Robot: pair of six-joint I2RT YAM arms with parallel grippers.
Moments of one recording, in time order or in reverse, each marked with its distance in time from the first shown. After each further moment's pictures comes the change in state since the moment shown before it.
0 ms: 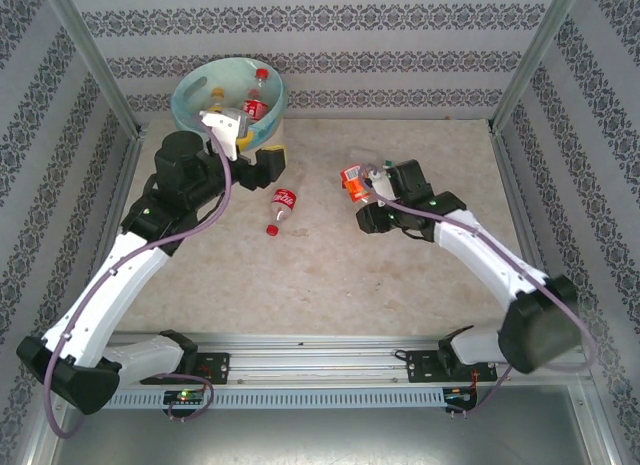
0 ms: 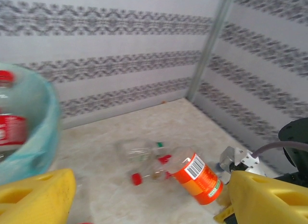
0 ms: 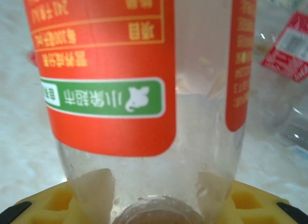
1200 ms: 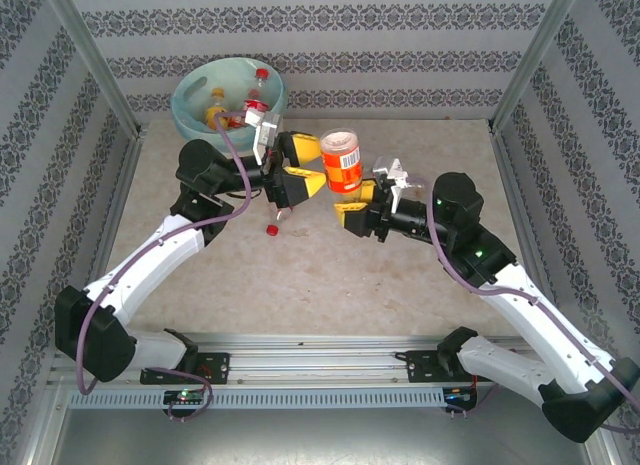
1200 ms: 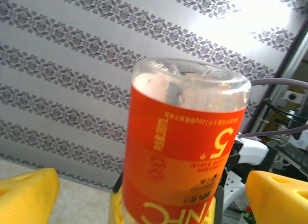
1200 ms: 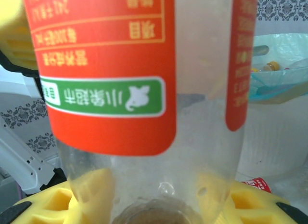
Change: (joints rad) left arm -0.041 0.166 -0.145 0.900 0.770 -0.526; right arm 0.175 -0.359 -0.045 0.478 -0.384 0.090
